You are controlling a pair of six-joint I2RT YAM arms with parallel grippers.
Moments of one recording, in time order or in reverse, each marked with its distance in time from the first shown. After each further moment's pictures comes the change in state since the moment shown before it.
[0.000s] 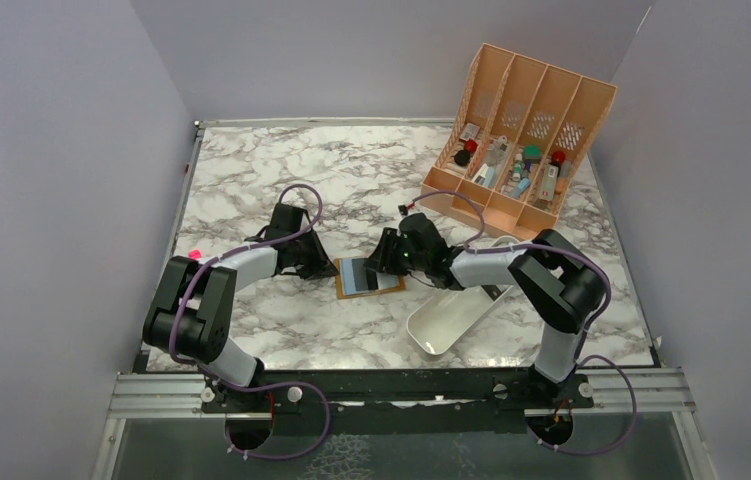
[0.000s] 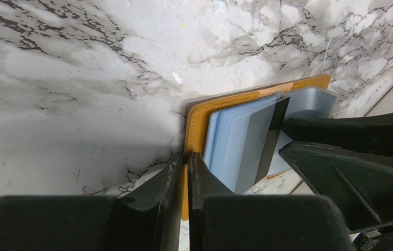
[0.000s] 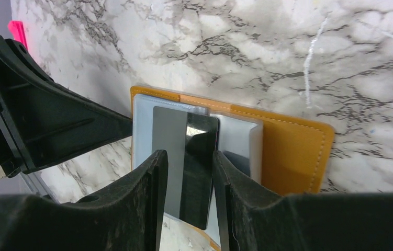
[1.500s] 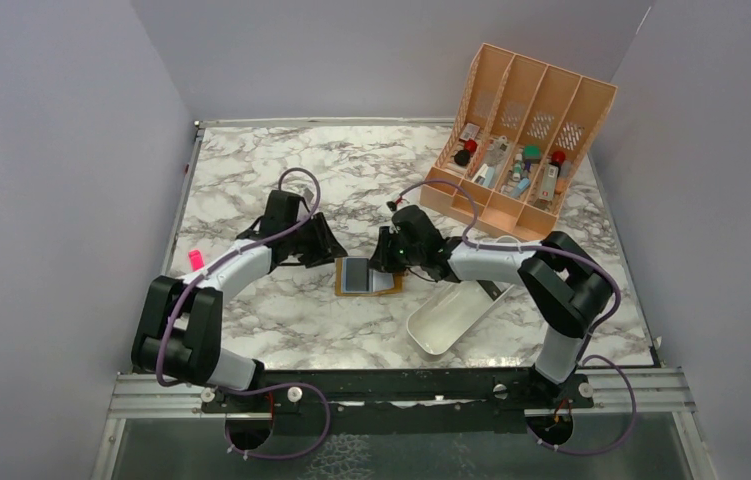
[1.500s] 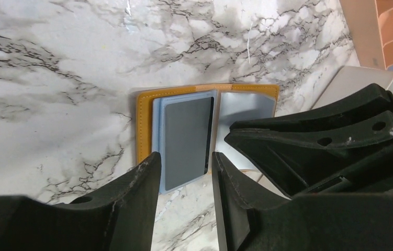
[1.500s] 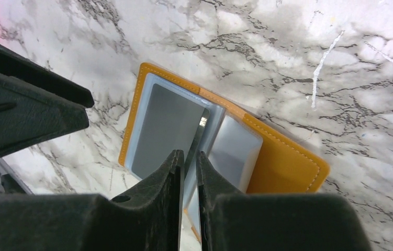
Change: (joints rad) left arm -0.007 -0.117 0.077 -0.061 0.048 0.023; right arm 0.025 -0.029 0.106 -0.206 -0.006 -0.164
